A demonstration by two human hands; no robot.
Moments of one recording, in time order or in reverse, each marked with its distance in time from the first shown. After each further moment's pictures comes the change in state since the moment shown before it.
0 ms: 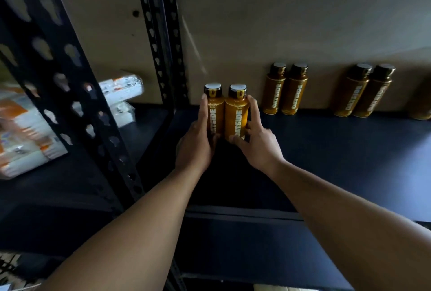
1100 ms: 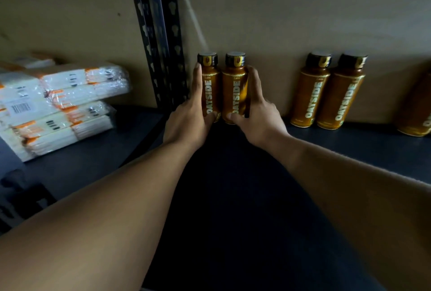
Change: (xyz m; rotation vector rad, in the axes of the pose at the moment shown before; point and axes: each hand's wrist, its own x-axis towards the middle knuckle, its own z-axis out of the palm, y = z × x) left_hand 0.117 -0.044 0.034 0.169 0.078 -0.062; right_hand 0.139 0.043 0.046 0.018 0.002 -0.075
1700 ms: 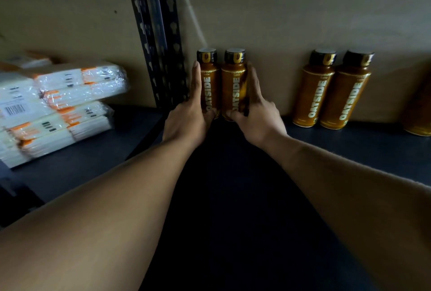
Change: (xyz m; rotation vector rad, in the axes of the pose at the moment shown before) left_hand 0.014 -0.005 0.008 -0.012 -0.036 -0.050; right_hand 0.004 0.002 0.006 -0.002 0.024 0.014
